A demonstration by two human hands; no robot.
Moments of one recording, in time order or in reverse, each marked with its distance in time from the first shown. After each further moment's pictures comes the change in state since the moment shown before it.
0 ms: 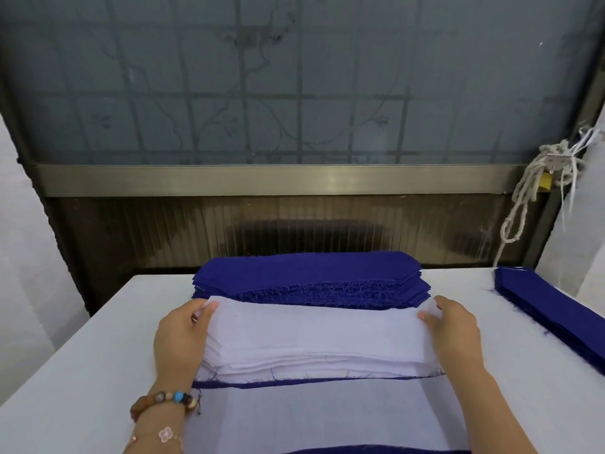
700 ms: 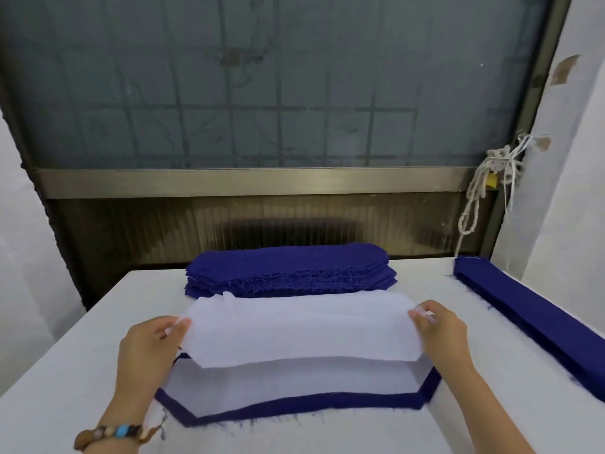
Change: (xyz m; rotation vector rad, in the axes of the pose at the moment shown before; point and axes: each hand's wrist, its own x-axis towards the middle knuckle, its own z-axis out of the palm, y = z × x) left_hand -0.042 0.006 -0.066 0.046 -0.113 -0.117; right_hand -0.040 0.040 -0.044 0.190 -0.008 -0.029
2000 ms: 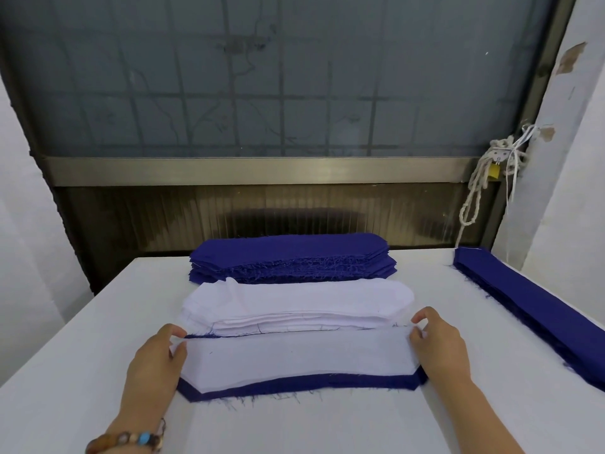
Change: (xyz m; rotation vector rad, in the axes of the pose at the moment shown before) left_hand -0.045 -0.027 -0.006 0.136 -0.140 0.078; right_hand -0.038 0.017 -0.002 -0.285 -0.034 -0.028
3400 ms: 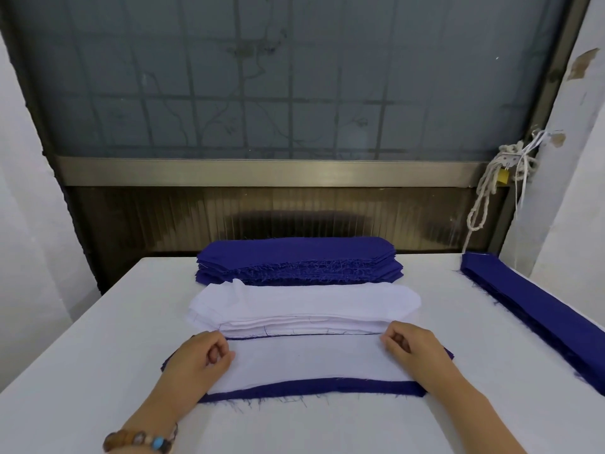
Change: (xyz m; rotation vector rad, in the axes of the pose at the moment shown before) left_hand -0.004 0.014 0.011 -0.116 -0.282 0.277; right_hand -0.009 -0.016 0.004 0.078 -0.299 -0.409
